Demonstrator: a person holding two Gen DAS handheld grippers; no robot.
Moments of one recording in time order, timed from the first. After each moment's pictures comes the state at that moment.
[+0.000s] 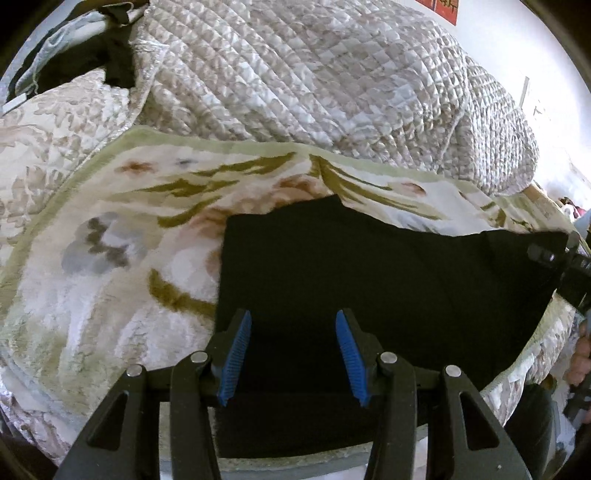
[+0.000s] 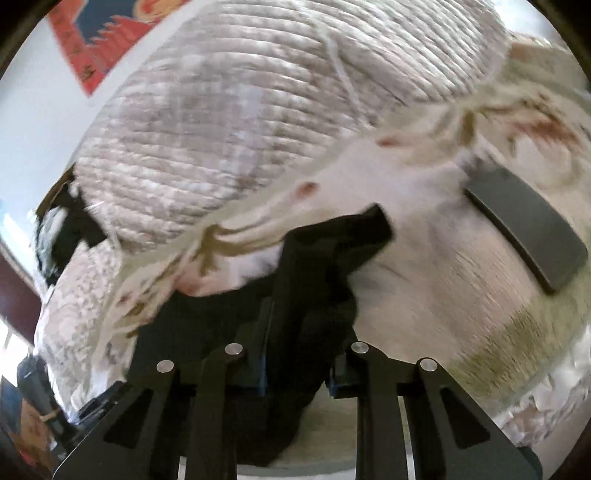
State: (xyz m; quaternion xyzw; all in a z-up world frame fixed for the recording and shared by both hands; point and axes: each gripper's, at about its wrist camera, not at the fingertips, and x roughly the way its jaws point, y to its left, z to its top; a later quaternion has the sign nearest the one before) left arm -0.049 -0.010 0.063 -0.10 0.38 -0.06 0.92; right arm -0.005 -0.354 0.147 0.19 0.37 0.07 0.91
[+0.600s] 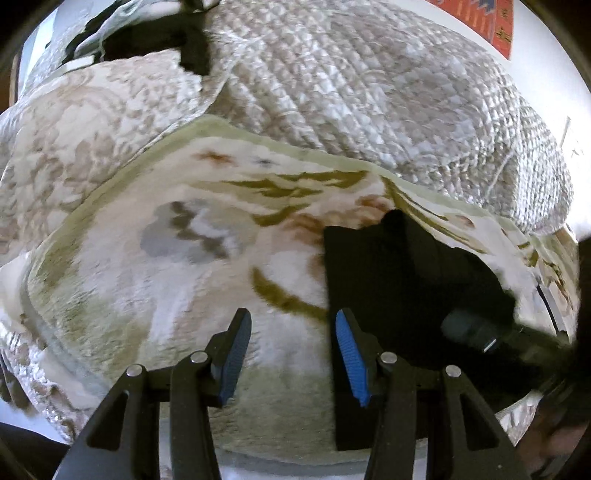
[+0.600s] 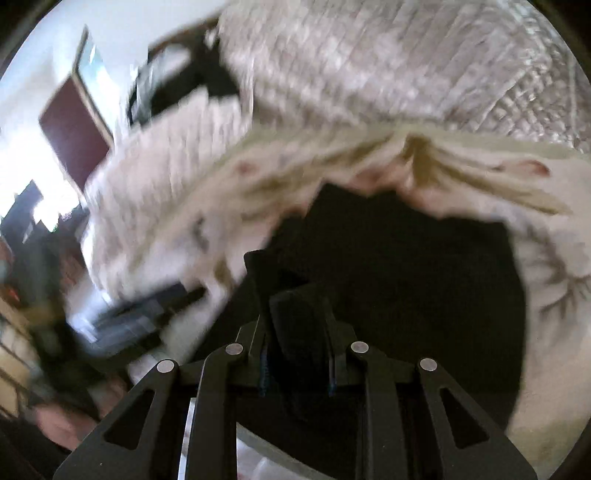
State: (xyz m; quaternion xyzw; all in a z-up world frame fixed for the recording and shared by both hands) left arm -0.058 0.057 0.057 -0.15 0.37 0.02 0.92; right arm 0.001 -0.133 0.086 0.01 0.44 0.30 0.85
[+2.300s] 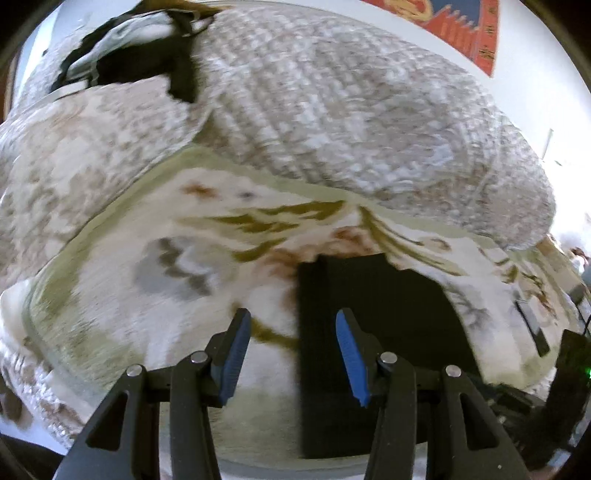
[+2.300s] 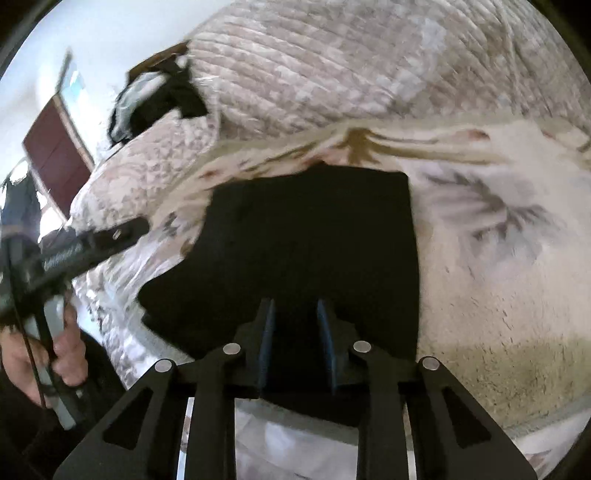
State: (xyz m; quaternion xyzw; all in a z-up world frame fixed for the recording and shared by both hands) left arm -0.061 0.048 0.093 -0.15 0.33 -0.01 0.93; right arm -0.046 -0.192 0.079 0.05 0.40 0.26 0.88
